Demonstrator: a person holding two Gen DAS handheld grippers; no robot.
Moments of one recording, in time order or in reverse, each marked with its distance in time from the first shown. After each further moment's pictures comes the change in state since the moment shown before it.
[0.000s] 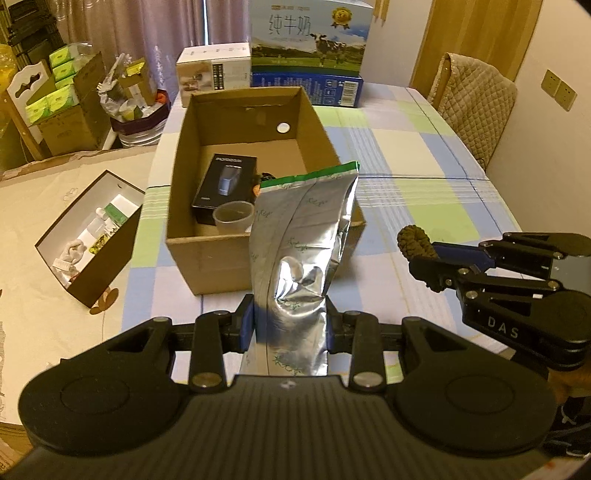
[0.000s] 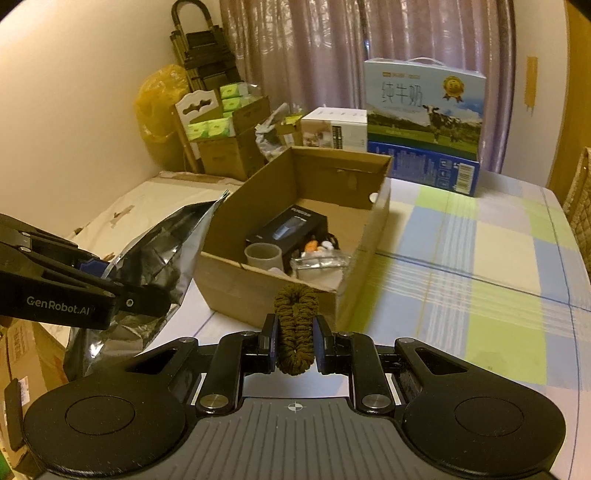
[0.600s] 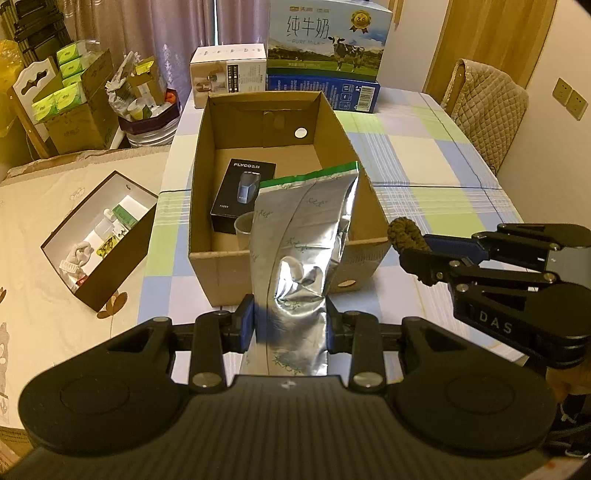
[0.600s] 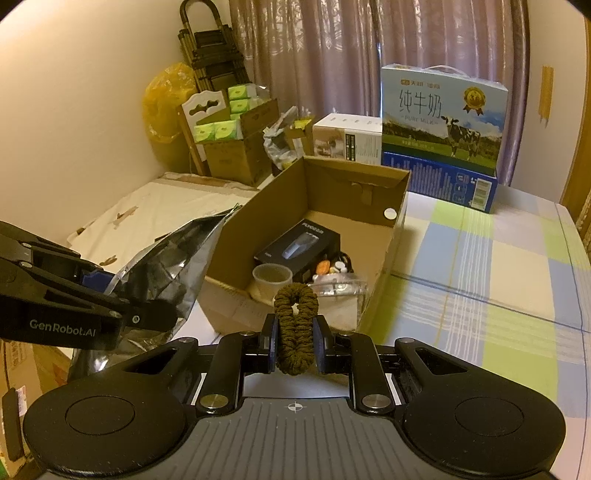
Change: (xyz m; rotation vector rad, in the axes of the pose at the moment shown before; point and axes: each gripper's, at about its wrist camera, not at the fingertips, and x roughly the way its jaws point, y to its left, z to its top) left arm 0.009 0.021 0.014 -0.013 0.000 0.010; right arm 0.027 0.007 0.029 -0.024 -0.007 0.009
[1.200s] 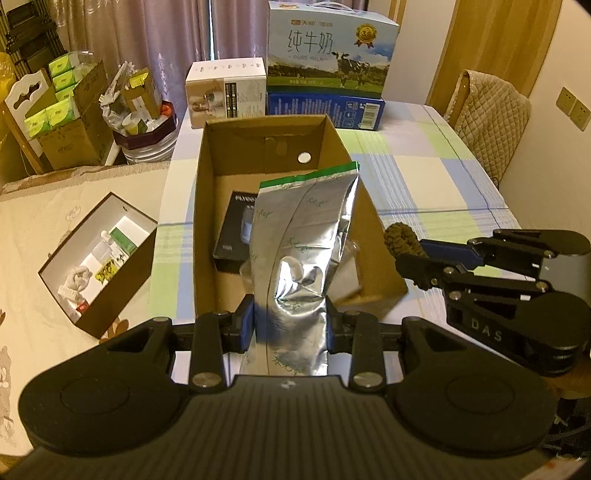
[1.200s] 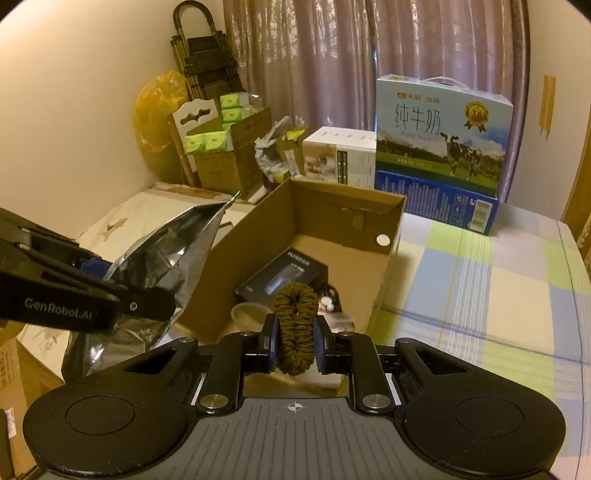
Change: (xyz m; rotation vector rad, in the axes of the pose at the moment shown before) left arm 0.020 0.016 0.056 0.016 -0.013 -0.005; right arm 0.030 -0.020 0.045 -0.005 -0.020 -0.014
